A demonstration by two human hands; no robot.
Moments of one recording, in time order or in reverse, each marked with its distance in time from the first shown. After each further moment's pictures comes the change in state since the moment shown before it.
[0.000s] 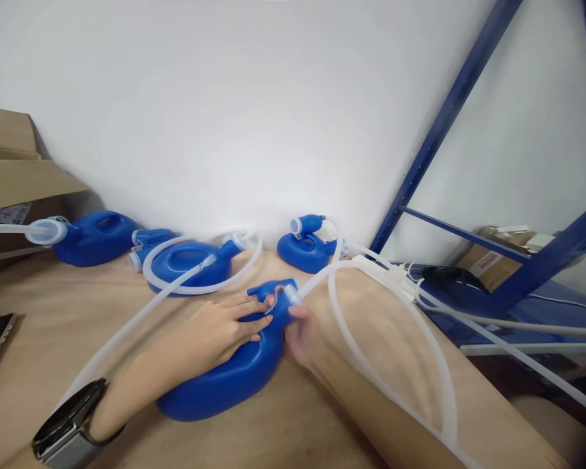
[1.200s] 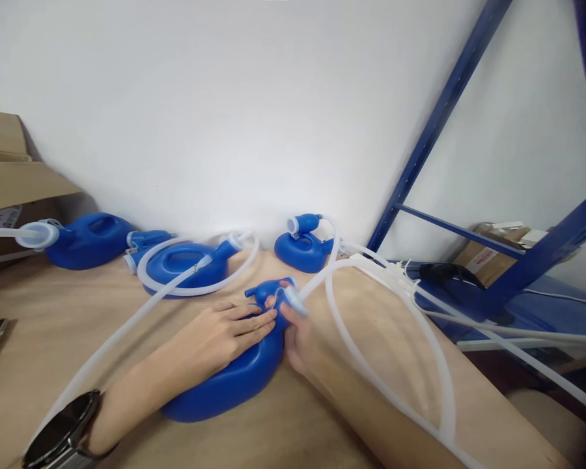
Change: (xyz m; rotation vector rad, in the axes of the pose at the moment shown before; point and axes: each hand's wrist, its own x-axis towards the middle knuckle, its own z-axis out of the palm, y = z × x) left_hand 0.005 0.006 0.002 0.143 0.026 0.199; right_hand -0.009 0.004 0.004 -0.023 0.103 -0.133
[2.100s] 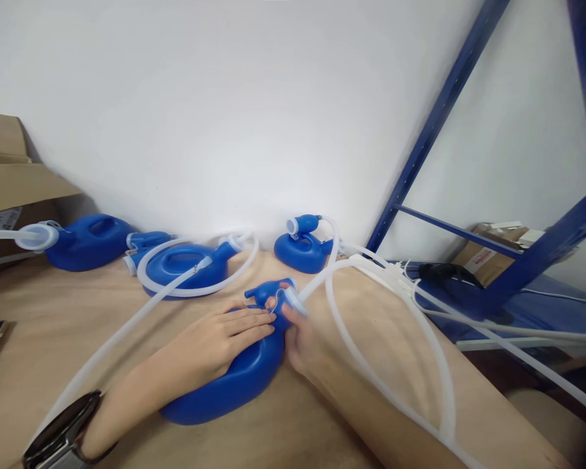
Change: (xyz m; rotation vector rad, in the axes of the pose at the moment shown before) left_hand -0.001 0.003 -0.002 -0.038 0.119 -0.008; right_hand 0.003 0.001 -0.003 0.005 -0.005 0.017
